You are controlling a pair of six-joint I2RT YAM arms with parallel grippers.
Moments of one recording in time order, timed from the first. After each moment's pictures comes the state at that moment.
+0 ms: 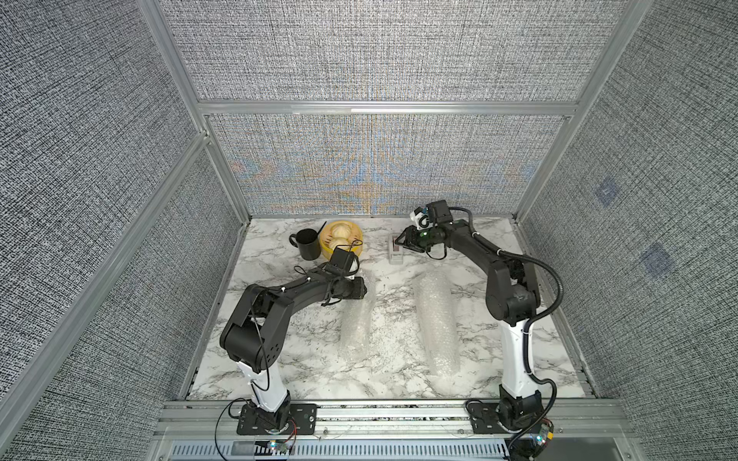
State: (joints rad) left arm -0.50 1.77 1.05 -0.30 0.19 -0.39; right arm 0.31 2.25 1.89 -0.54 -0.55 0.48
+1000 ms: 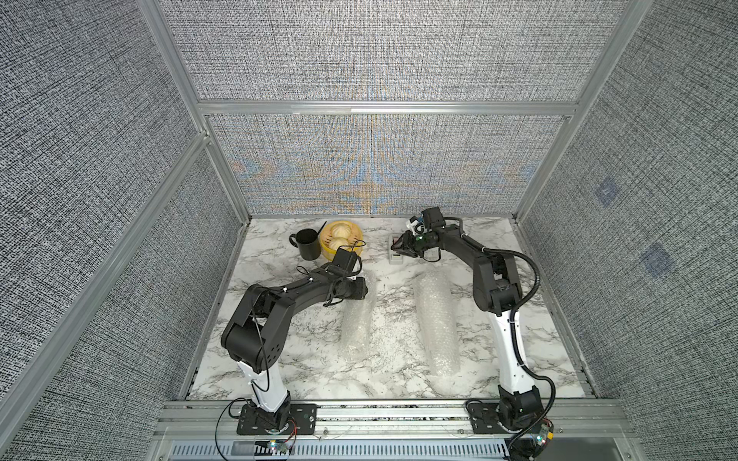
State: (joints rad) left arm -0.52 1.78 1.05 -0.30 0.16 -0.39; right arm 0.29 2.44 1.99 -0.49 -0.67 0.56
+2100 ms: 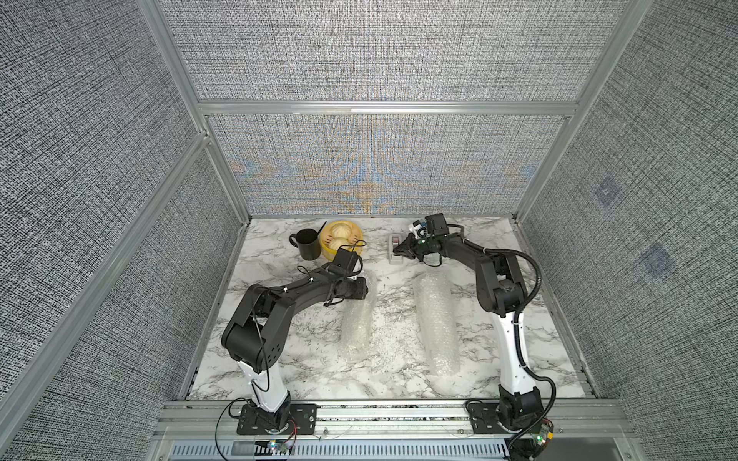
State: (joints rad) left arm -0.53 1.78 1.06 -0.30 0.16 -0.39; right arm 0.28 2.39 1.82 -0.27 -0.73 0.72
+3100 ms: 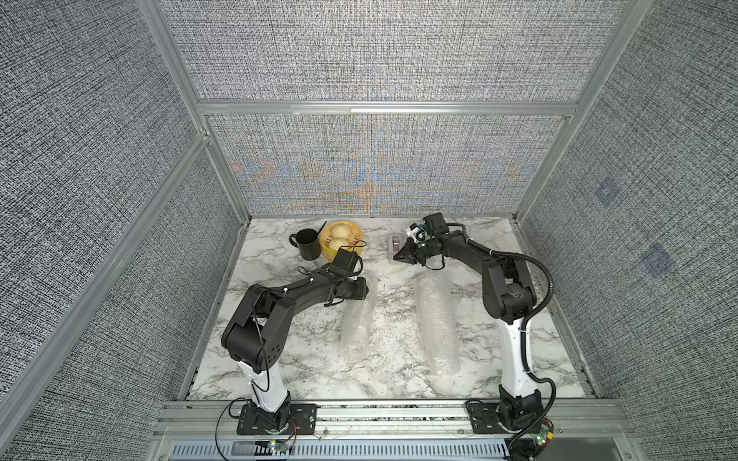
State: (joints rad) left arm -0.53 1.78 1.05 -0.29 0.16 -0.39; right arm 0.32 2.26 1.73 -0.45 -0.70 0.57
